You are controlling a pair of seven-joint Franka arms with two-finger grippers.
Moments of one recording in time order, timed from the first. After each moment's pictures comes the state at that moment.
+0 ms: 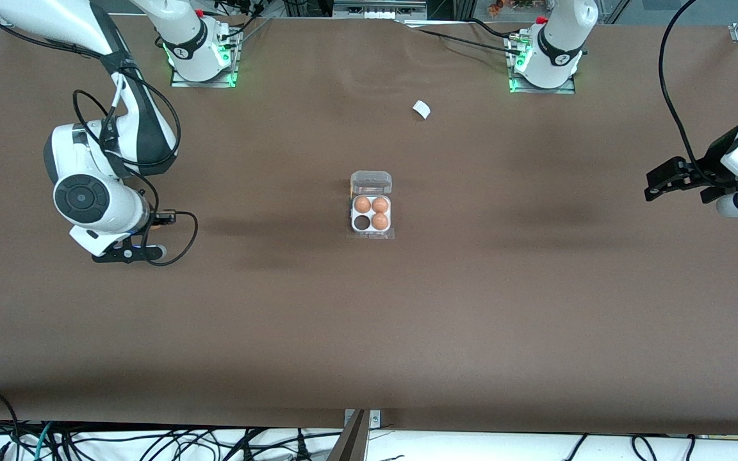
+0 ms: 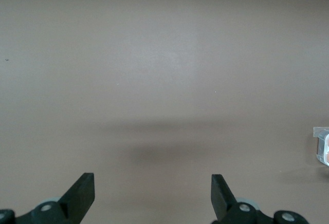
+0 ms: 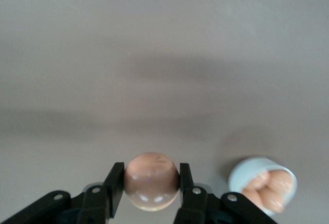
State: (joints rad) left arm -0.04 0.12 0.03 -1.52 -0.02 1.65 -0.02; right arm 0.04 0.38 0.13 -1.81 -0.24 1.96 0.19
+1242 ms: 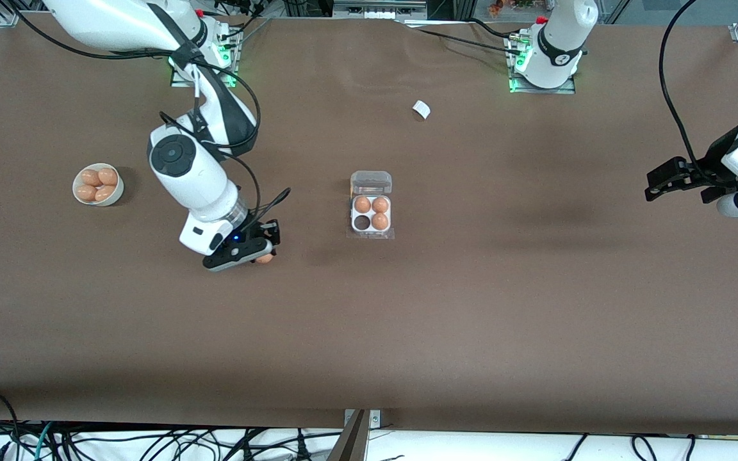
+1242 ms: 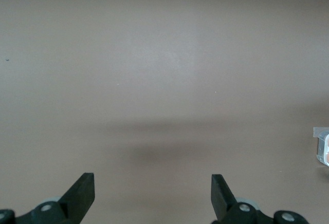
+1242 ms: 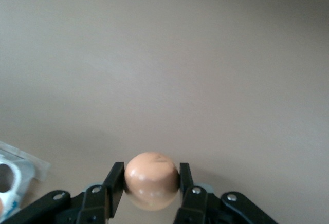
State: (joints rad) left arm -0.04 0.12 0.03 -1.52 -0.02 1.65 -0.02; right arm 0.09 0.47 0.38 -1.82 -0.20 2.51 0.19
